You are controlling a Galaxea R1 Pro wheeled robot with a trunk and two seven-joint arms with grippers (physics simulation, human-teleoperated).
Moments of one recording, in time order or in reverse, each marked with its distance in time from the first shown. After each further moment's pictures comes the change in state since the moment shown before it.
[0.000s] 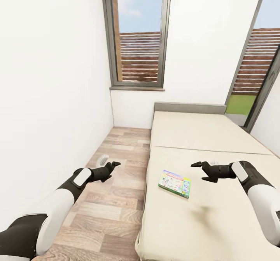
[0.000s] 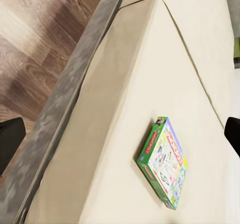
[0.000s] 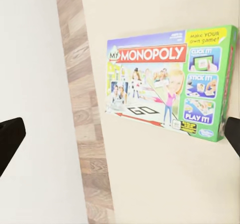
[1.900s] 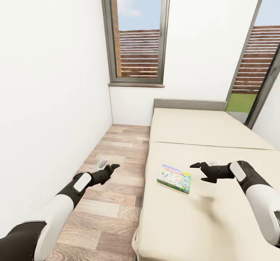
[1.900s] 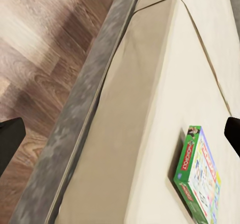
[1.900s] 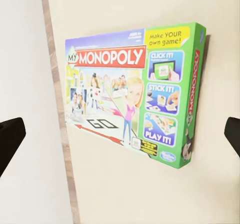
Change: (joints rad) left arm 0.049 0.000 -0.012 -0.025 -0.016 -0.083 -0.040; right arm 0.000 0.010 0.010 0.000 0.005 -0.006 -0.020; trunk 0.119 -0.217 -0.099
